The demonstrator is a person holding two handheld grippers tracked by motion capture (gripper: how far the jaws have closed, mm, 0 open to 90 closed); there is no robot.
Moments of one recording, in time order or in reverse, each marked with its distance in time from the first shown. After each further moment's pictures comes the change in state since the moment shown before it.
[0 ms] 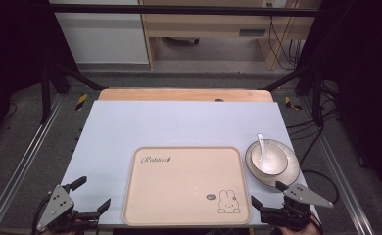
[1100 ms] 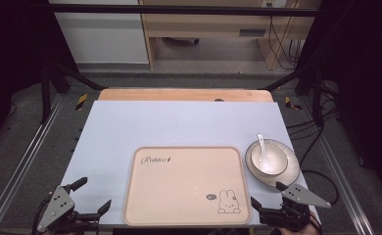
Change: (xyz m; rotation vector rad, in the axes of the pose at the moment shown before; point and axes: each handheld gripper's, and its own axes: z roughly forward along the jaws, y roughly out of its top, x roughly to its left) left arm -0.002 0.000 -0.001 0.004 -0.009 0.014; right arm 0.002 -0.001 0.000 0.017 -0.017 -0.027
